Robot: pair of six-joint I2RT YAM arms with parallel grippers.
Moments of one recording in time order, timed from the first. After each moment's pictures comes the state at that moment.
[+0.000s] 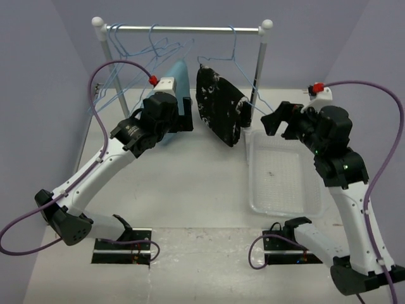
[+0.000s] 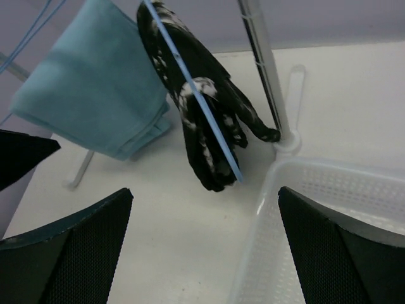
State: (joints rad) left arm -0.69 1.36 1.48 -0.70 -0.42 -0.47; right arm 0.21 0.90 1.27 -0.65 -0.10 0.36
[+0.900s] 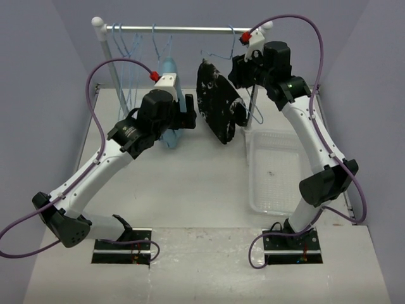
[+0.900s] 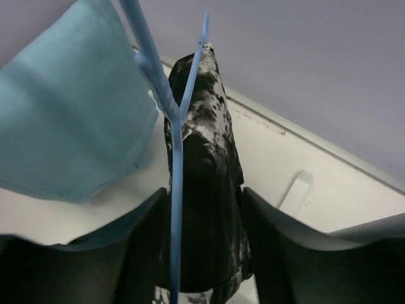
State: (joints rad) left arm -0.68 1.33 1.48 -0.61 -0.33 -0.41; right arm 0.36 1.73 1.97 -0.58 -0.20 -0.06
